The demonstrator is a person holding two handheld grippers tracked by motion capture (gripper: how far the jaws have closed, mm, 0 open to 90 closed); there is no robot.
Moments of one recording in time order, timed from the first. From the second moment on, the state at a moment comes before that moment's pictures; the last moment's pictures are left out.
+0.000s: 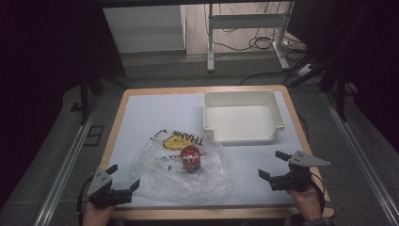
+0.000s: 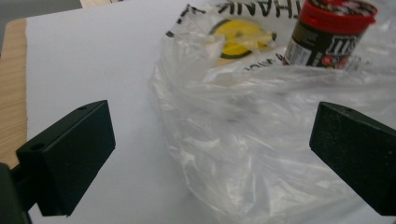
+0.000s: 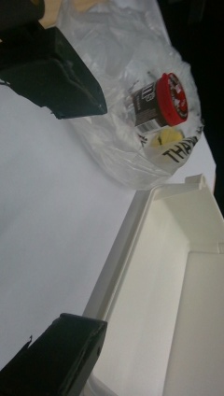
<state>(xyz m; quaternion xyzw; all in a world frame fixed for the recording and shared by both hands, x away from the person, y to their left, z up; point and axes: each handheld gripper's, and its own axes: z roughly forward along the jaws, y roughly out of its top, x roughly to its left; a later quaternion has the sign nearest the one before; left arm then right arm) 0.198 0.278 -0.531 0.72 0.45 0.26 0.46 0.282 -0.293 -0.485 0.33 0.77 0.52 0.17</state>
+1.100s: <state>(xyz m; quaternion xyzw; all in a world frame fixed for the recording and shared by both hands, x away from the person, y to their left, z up) 0.191 0.266 -0.529 0.75 0.42 0.27 0.44 0.284 -0.284 -0.487 0.31 0.80 0.49 0.14</state>
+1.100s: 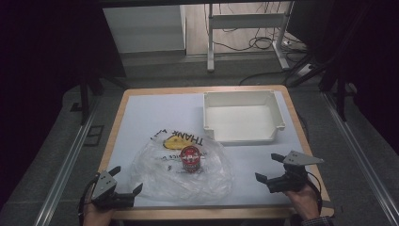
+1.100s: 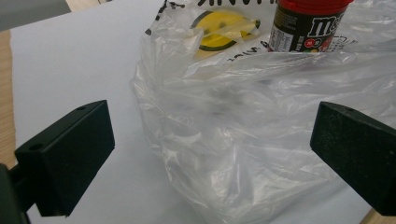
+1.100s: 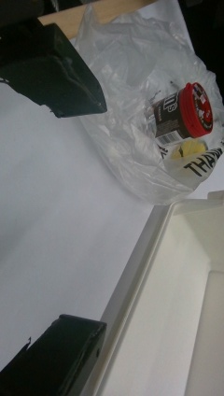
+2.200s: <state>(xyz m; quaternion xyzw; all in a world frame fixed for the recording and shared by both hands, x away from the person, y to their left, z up) 0.191 0.265 -0.529 0.75 0.42 0.27 0.44 0.286 -0.253 -0.484 0.26 0.82 0.48 0.16</state>
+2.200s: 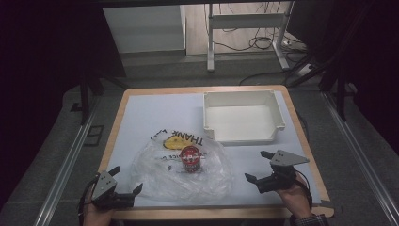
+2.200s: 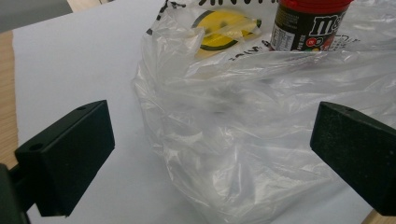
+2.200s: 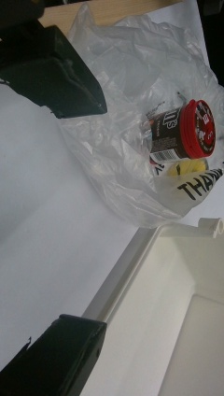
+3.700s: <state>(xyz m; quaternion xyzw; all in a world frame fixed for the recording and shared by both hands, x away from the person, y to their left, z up) 0.191 0.264 -0.529 0.75 0.42 0.28 0.43 0.297 -0.211 -0.481 0.21 0.85 0.47 0.12</state>
